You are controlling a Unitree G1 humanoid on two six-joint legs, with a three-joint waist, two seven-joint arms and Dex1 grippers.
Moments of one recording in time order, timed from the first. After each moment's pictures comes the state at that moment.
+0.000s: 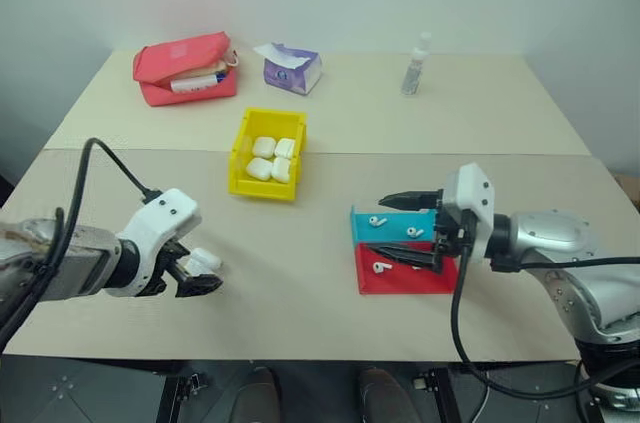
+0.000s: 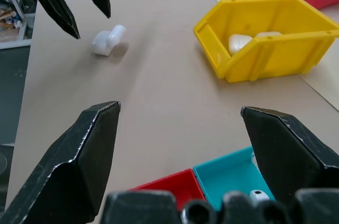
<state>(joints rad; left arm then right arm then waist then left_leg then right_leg) -0.41 1.21 0.13 -0.57 -1.08 1.61 -0.40 -0.33 -0.73 -0.01 -0.50 0.58 0.58 0.92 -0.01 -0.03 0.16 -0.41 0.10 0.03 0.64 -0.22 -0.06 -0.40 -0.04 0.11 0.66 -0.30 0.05</state>
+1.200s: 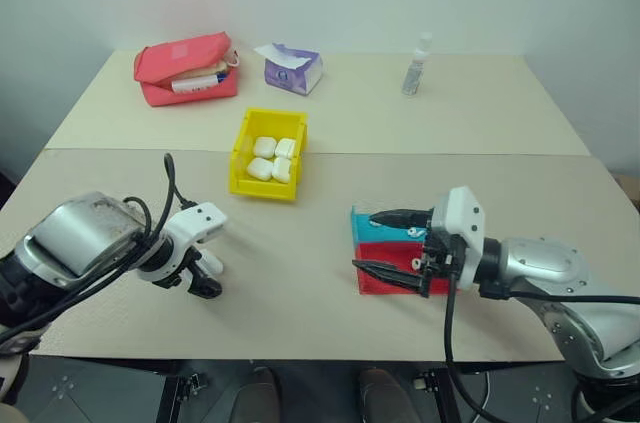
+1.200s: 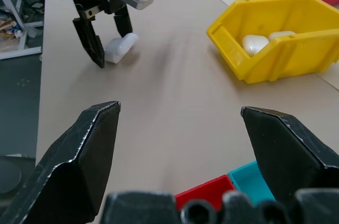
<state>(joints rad) -0.68 1.20 -0.48 -0.40 -0.63 1.48 -0.67 -0.21 -0.73 0.01 -0.64 0.61 0.61 0.83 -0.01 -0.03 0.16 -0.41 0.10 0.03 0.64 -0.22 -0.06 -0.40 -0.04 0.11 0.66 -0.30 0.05</state>
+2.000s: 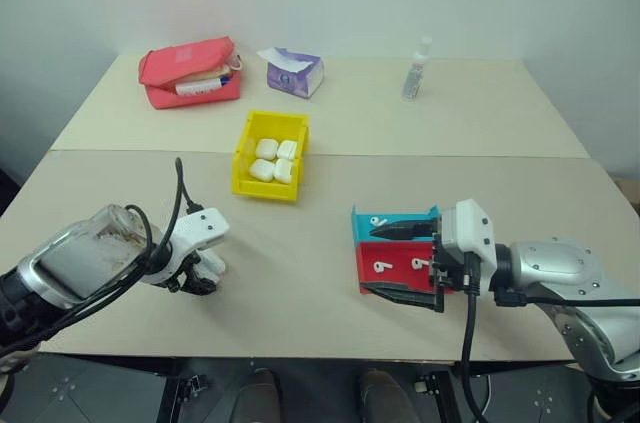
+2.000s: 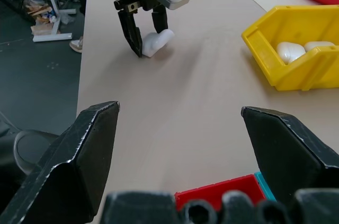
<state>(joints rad) -0.60 1.21 -0.49 -0.42 -0.44 1.32 -0.80 -0.18 -0.77 -0.01 -0.64 0.61 0.56 0.96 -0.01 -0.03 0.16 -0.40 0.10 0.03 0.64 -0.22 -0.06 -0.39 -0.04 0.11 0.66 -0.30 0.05</state>
